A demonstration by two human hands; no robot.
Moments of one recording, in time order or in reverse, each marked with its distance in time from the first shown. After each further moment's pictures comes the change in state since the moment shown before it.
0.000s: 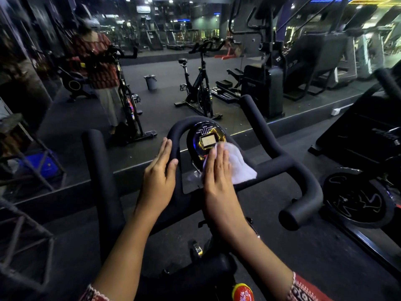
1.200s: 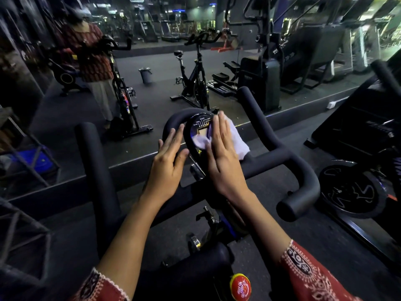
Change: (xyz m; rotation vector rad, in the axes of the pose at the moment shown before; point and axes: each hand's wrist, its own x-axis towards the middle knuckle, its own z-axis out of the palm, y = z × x) left_hand 0.008 0.006 0.013 -0.114 -0.139 0.103; right_hand 0.046 0.018 -0.015 0.387 -0.043 0.104
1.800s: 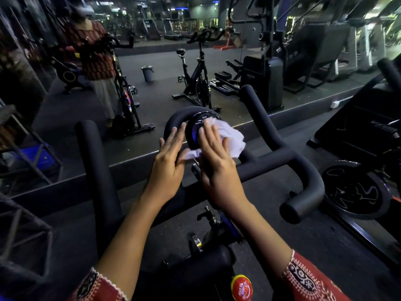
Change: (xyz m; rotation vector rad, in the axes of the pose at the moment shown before) left_hand -0.001 -0.002 0.000 -0.013 -0.019 0.021; right_hand -0.017 -0.003 0.011 -0.021 0.051 -0.137
